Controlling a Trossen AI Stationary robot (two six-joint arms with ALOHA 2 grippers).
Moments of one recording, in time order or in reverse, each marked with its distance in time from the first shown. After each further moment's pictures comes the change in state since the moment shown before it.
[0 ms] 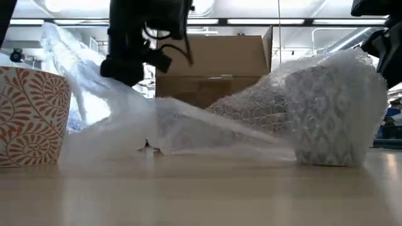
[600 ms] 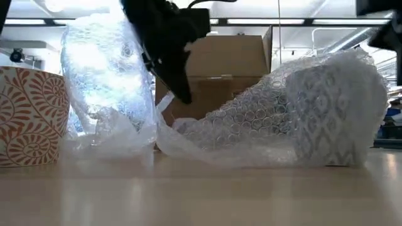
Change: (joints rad) left arm -0.202 0.013 0.026 0.571 -0.132 0.099; right arm -0.006 -0.004 0.054 -0.206 -0.198 0.062
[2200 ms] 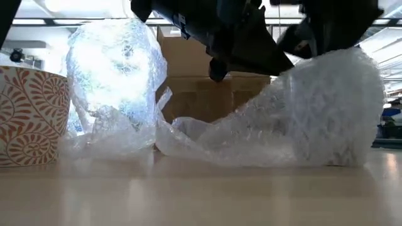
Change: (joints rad) left arm 0.003 0.182 0.000 0.778 0.262 0.161; right arm -0.363 0.304 0.323 0.180 -0.364 -0.788
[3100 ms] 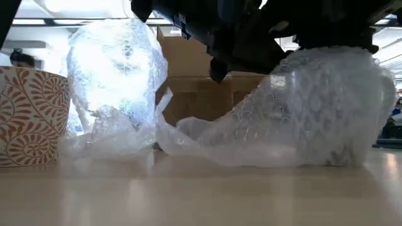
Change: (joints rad) left arm 0.000 0.001 0.000 0.007 -0.003 0.002; right arm -0.019 0.116 0.022 -0.015 0.005 -0.012
